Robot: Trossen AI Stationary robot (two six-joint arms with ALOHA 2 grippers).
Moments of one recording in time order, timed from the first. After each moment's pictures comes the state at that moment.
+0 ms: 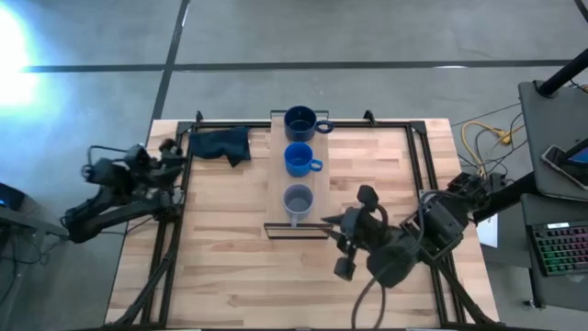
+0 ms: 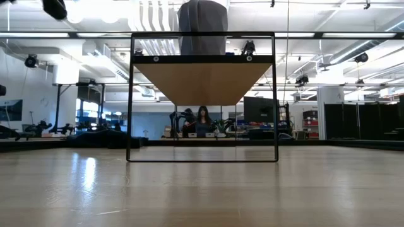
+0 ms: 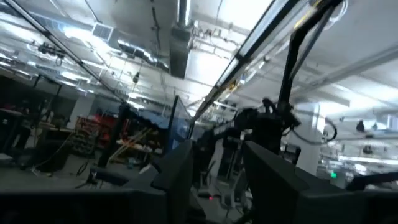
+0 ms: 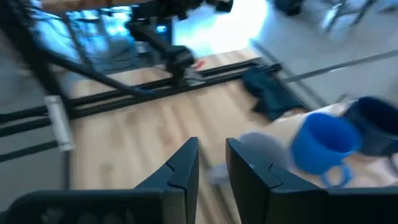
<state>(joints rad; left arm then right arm) 0.33 0.04 0.40 0.16 0.26 -0.46 0.63 1.86 2.35 -1.24 0.82 0.62</state>
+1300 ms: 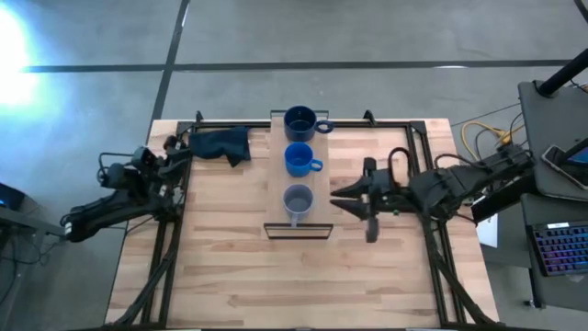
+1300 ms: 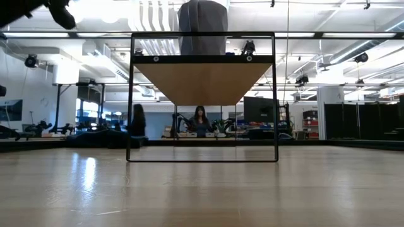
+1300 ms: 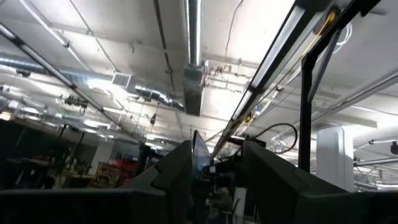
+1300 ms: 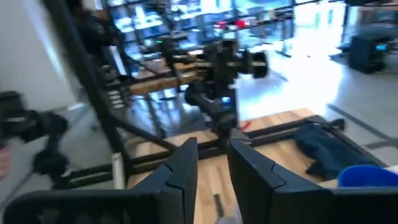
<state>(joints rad) 0.33 0.09 0.20 0.55 0.15 -0.38 0.43 1.23 1.29 -0.18 0.48 0.26</state>
